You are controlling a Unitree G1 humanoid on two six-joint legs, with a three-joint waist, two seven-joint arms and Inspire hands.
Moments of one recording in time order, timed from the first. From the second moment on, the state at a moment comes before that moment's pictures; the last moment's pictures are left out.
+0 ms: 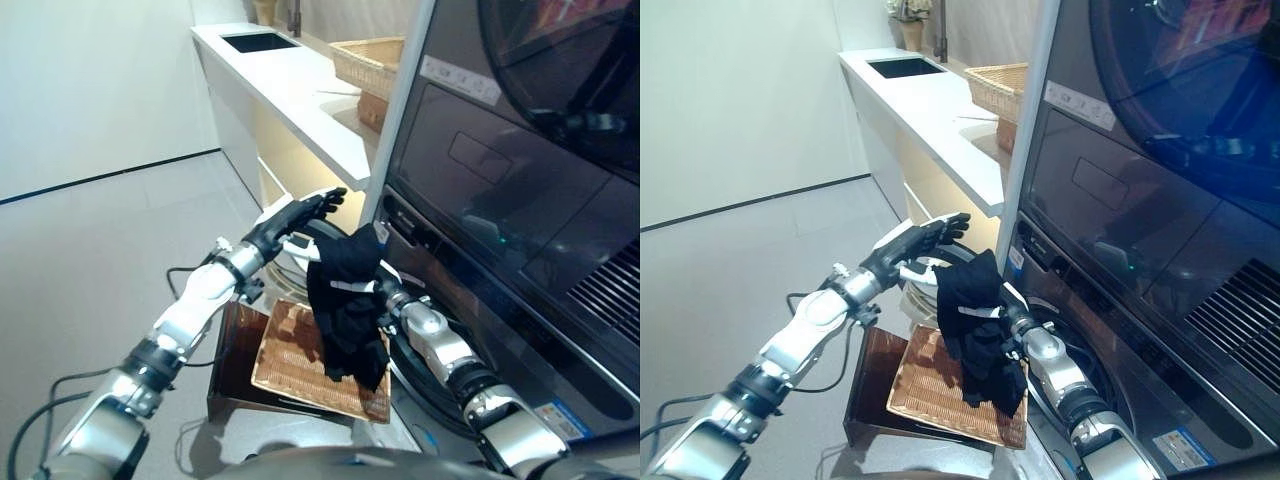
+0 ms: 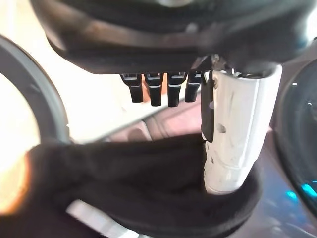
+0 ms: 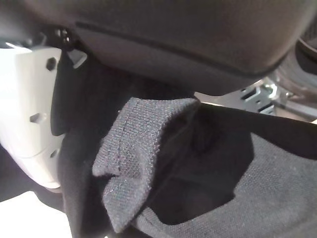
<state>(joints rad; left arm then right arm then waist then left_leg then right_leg) -0.31 0.56 -0.39 0.12 -0.21 -0.12 -0.21 -0.31 -0.31 0.35 0.67 0.26 -0.04 0.10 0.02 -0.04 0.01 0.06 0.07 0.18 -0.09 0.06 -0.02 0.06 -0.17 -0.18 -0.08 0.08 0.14</state>
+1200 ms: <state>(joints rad) 0.04 0.20 0.04 1.04 -0.40 -0.18 0.10 0.09 -0.13 0.28 0.71 1.00 -0.07 0.13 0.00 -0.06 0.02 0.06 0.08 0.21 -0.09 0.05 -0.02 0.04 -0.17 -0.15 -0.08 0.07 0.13</state>
